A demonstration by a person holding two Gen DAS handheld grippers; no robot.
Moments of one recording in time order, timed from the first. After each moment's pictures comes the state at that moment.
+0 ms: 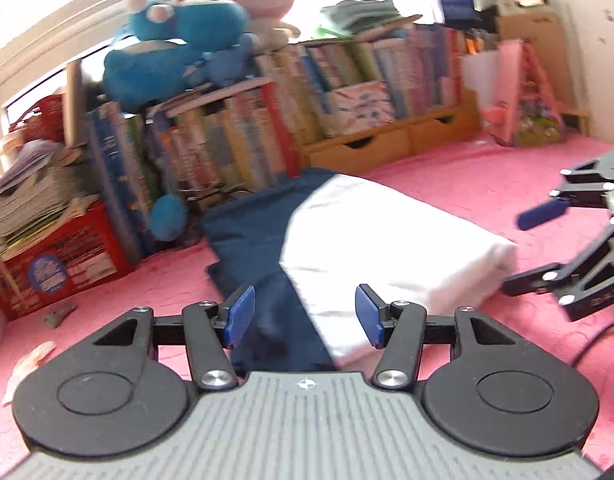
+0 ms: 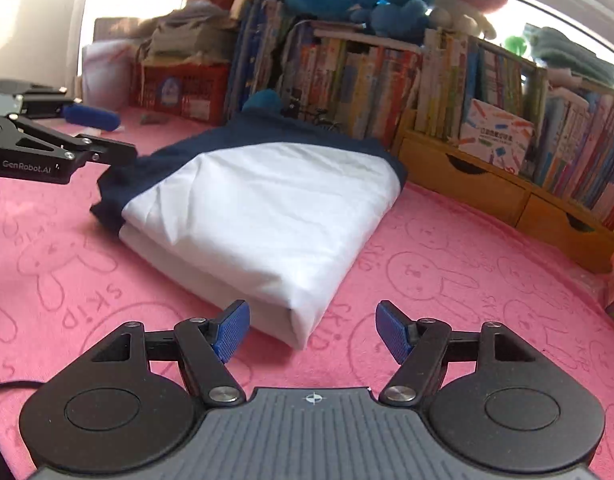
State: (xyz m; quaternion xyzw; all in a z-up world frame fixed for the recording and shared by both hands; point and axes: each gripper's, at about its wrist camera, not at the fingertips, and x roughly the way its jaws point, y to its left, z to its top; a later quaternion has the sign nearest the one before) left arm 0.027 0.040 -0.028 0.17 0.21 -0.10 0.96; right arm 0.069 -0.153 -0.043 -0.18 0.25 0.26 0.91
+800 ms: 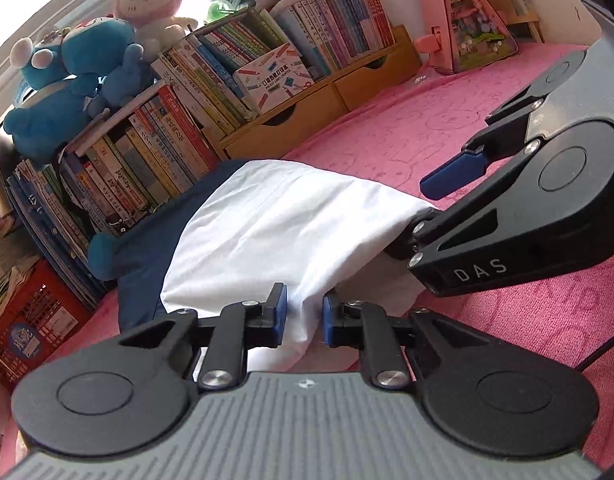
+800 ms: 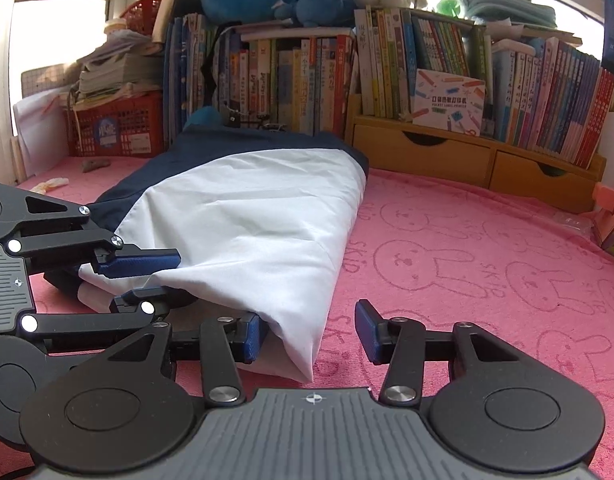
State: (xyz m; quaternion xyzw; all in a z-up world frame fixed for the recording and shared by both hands) left arm 0.056 -0.033 -0.073 0.28 0.22 -0.11 0.93; right arm 0.096 -0.146 -0.057 -0.07 0.27 0.19 0.94
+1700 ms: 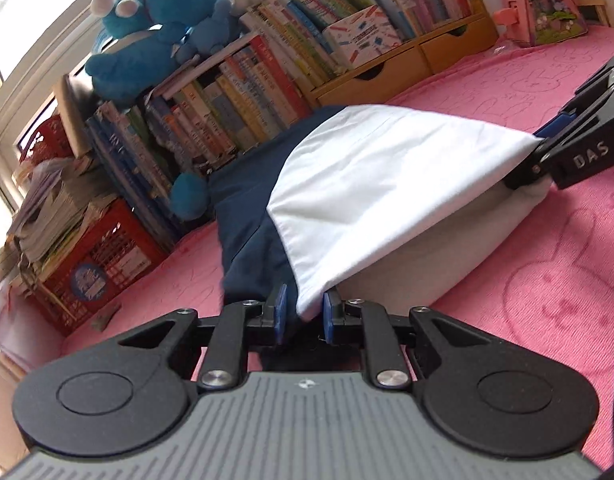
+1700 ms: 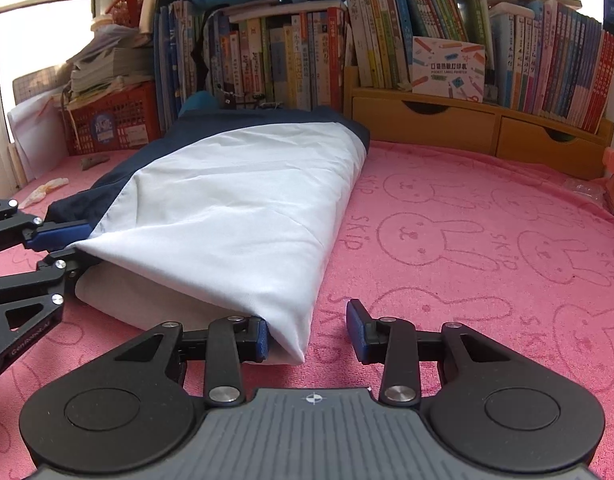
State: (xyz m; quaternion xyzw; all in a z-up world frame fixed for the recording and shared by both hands) left arm 0.043 0.025 -0.081 0.26 0.25 0.01 0.93; right arm 0.108 -0.151 -0.063 -0.04 0.31 0.20 0.93
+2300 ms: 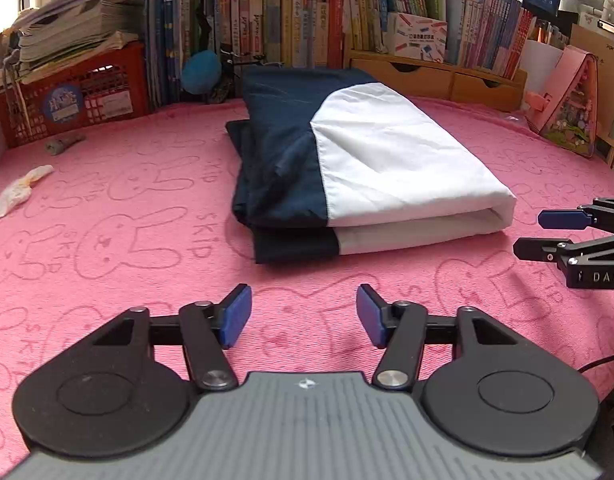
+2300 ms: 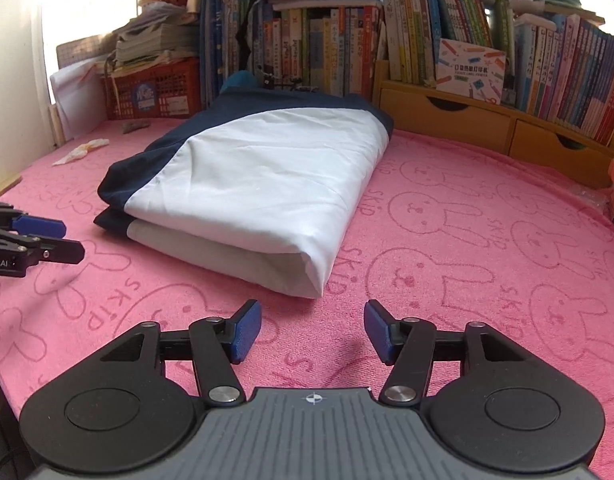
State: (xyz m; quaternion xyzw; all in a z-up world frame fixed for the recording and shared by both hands) left arm 0.001 0.080 -0.053 0.00 0.36 -0.03 0.93; right arm 0.056 -0.171 -0.050 -0.10 0.32 0.24 0.91
